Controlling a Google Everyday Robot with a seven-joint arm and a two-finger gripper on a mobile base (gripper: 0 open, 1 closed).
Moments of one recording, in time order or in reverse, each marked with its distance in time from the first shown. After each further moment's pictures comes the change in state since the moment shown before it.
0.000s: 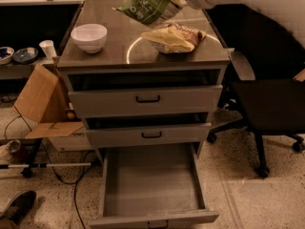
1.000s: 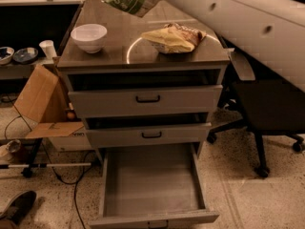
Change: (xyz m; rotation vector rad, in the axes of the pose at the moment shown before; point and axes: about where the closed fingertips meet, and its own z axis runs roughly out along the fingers) arm -0.037 -0.002 0.093 0.144 0.141 -0.110
